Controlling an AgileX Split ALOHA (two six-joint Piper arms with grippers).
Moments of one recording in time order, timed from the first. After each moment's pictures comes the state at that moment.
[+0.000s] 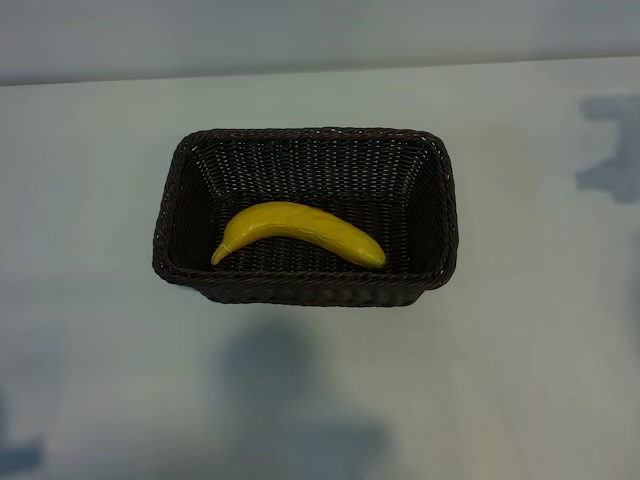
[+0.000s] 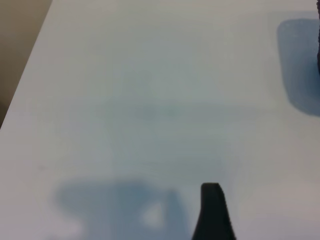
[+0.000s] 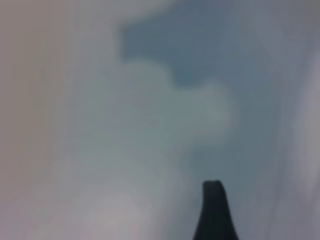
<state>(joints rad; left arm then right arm) 0.04 -0.01 -0.50 0.07 1.05 -0.02 -0.10 1.67 -1.13 -0.01 0.80 -0.13</state>
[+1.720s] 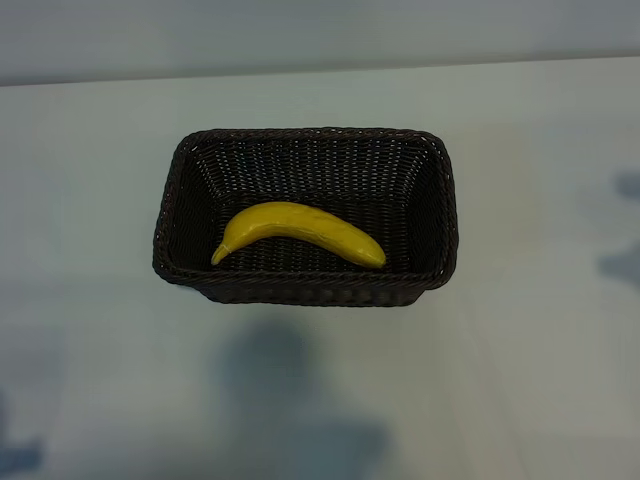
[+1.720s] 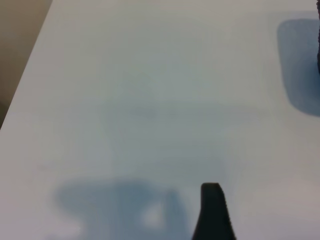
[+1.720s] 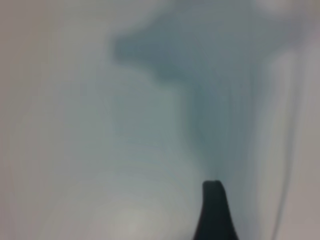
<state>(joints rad) 0.04 -0.01 -0.50 0.07 1.05 -0.02 -0.11 0.96 -0.79 -0.04 1.03 0.03</state>
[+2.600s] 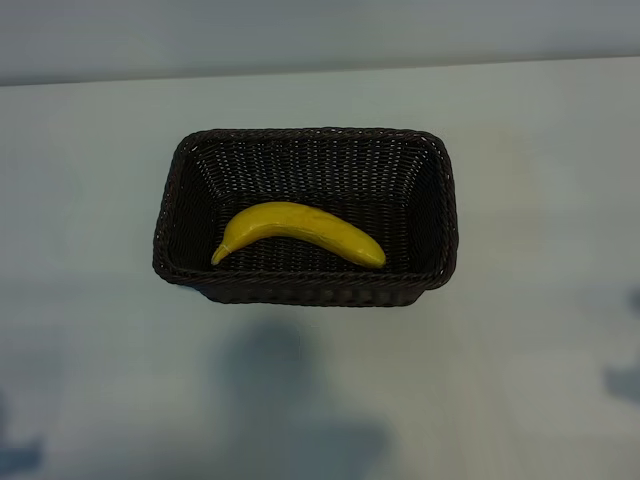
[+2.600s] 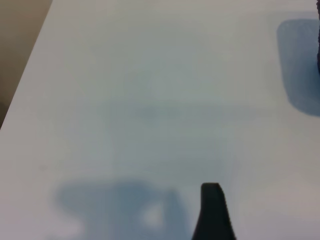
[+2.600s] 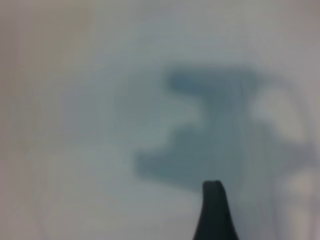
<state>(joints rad) 0.04 -0.01 -0.50 0.07 1.05 -0.02 -0.11 0.32 -0.51 0.01 1.04 0.01</state>
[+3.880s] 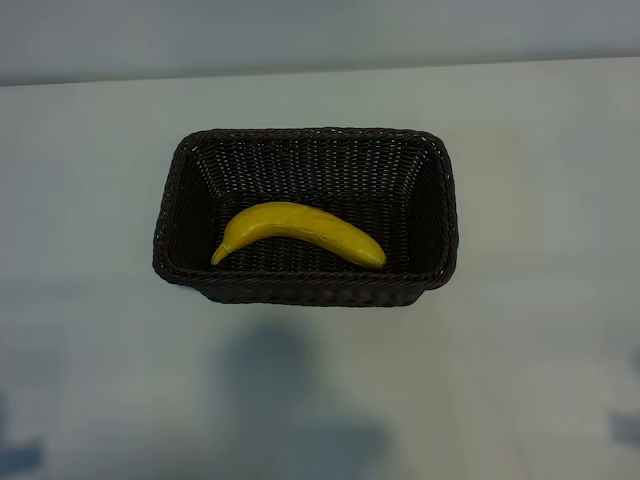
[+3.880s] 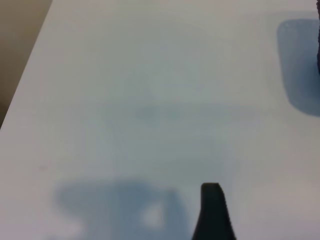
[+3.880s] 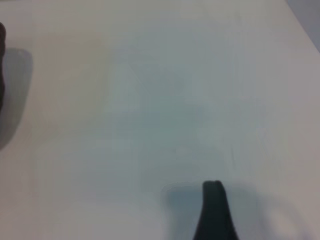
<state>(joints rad) 0.04 -0.01 -0.50 0.07 1.05 -0.02 -0.11 -0.01 -0.49 0.01 1.06 -0.05</state>
